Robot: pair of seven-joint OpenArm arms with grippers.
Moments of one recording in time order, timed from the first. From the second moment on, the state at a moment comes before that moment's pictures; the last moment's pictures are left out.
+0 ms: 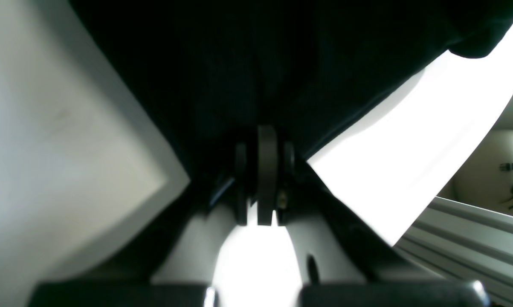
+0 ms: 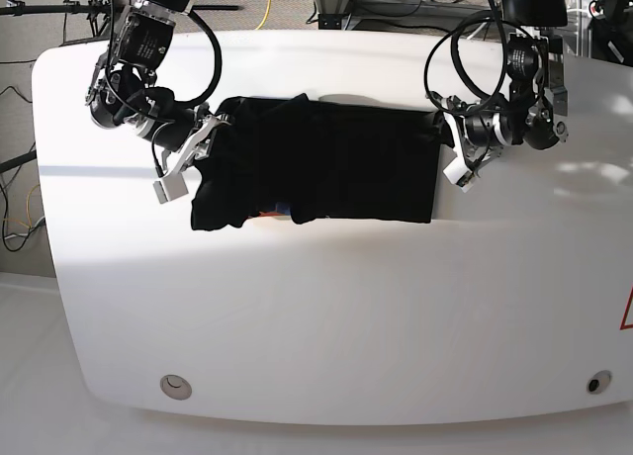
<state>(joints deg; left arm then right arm) 5.7 -14.6 -6.9 87.9 -41.9 -41.9 70.4 -6.8 1.0 25.8 99.8 61.1 34.6 -79.5</state>
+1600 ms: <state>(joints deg) 6.0 -16.7 -6.9 88.1 -41.8 -41.9 70.3 -3.5 -2.8 5.4 101.1 59.9 34.2 -75.6</state>
